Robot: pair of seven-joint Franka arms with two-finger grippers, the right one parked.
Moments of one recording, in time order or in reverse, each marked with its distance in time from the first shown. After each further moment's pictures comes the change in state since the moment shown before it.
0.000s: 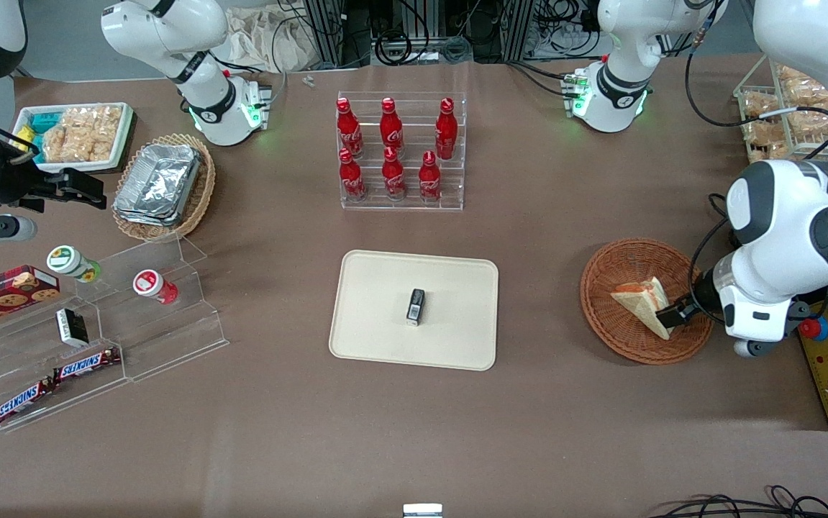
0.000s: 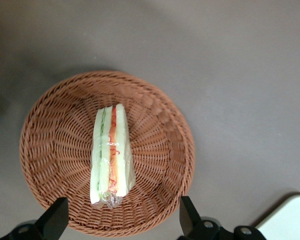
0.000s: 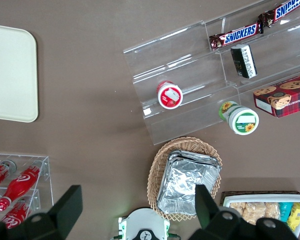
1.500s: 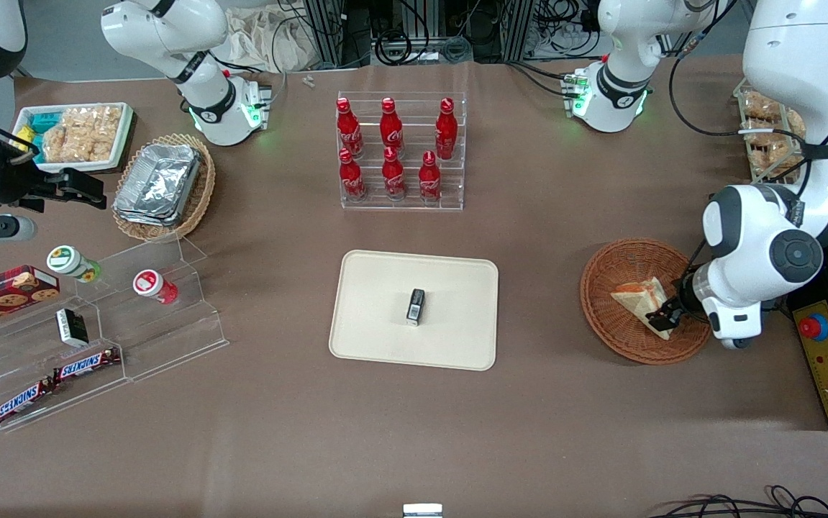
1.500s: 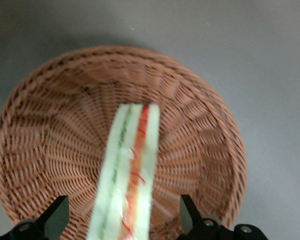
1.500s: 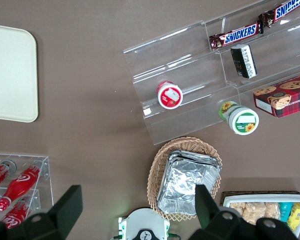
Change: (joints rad) arm 0.058 0.059 0.011 -0.180 0.000 0.224 -0.165
